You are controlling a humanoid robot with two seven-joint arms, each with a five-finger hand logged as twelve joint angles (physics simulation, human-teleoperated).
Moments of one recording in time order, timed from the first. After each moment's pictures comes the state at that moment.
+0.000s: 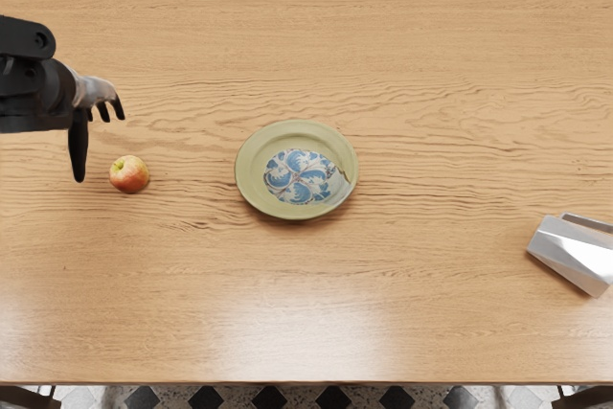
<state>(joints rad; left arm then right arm) -2.02 0.50 0.90 -1.53 0.38 0.02 0.57 -0.06 0.00 0.11 0.20 -0.07 0.00 -0.16</state>
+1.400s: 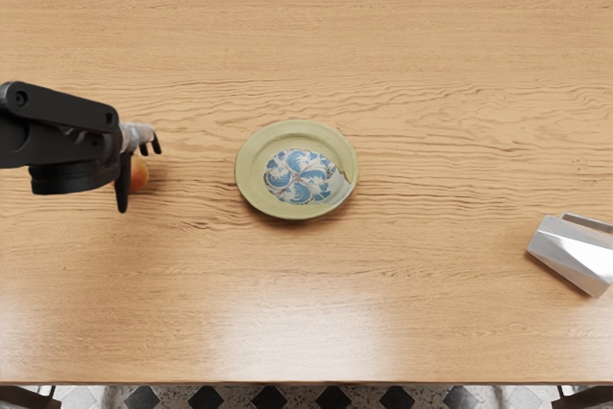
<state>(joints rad) -1.77 0.33 0.92 -1.39 0.37 0.19 0.45 -0.06 0.00 0.11 0.20 -0.07 0.00 -0.16</state>
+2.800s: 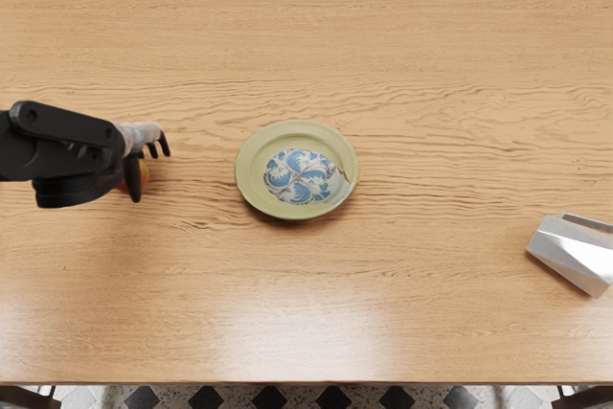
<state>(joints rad) -1.69 0.32 0.94 -1.31 0.37 0.28 0.33 -0.06 0.00 0.11 0.20 -0.07 0.00 -0.16</state>
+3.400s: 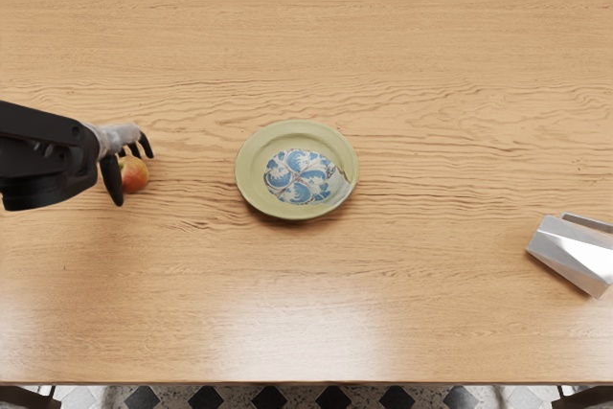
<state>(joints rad) -1.70 0.40 0.97 -1.36 0.37 0.28 0.27 -0.06 0.00 0.11 0.20 -0.07 0.00 -0.16</state>
